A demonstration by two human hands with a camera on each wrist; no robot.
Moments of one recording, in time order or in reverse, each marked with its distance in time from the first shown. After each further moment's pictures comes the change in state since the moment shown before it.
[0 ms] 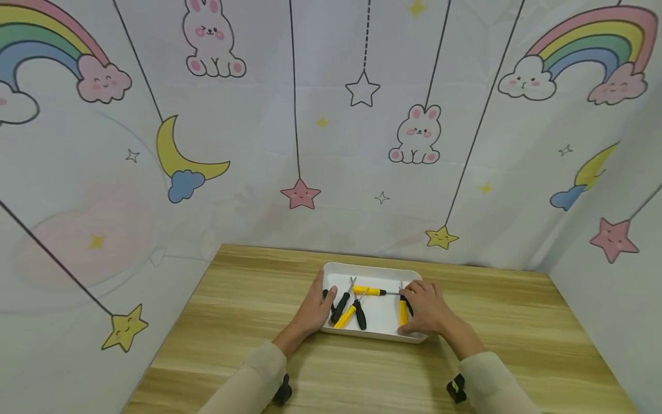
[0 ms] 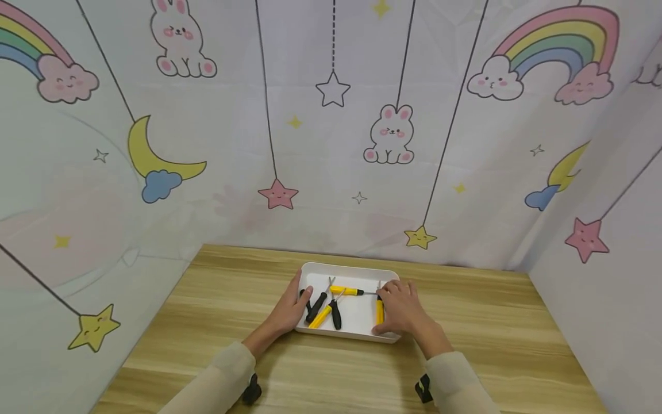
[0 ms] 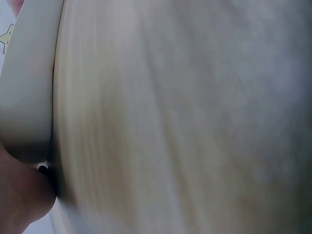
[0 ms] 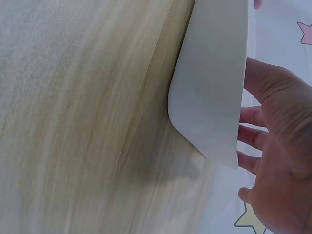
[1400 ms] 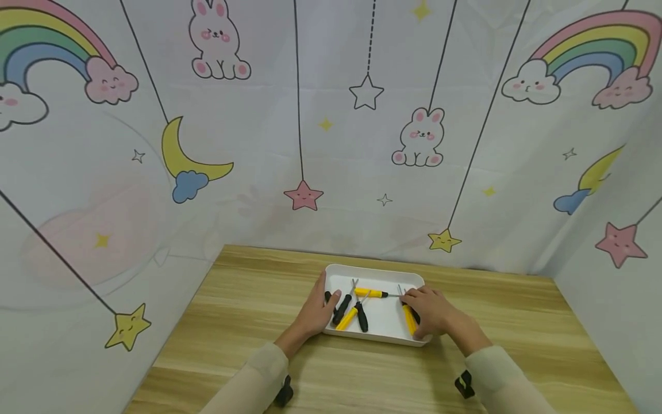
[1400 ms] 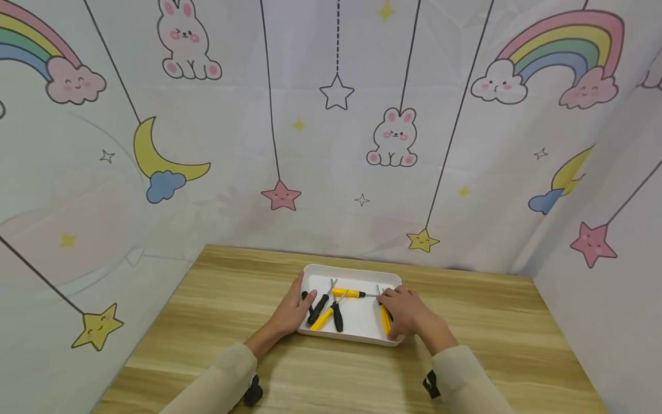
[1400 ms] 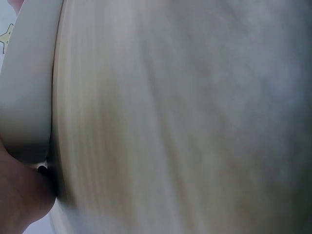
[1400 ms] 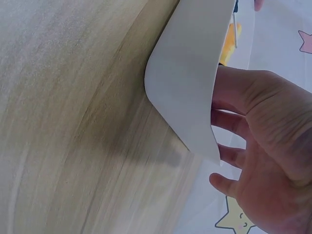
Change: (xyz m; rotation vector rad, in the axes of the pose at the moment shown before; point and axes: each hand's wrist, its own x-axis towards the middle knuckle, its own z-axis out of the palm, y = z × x) left_hand -0.001 0.000 0.000 0.002 0.008 0.006; right_hand 0.002 0.006 -0.015 -0.011 -0.199 -0.089
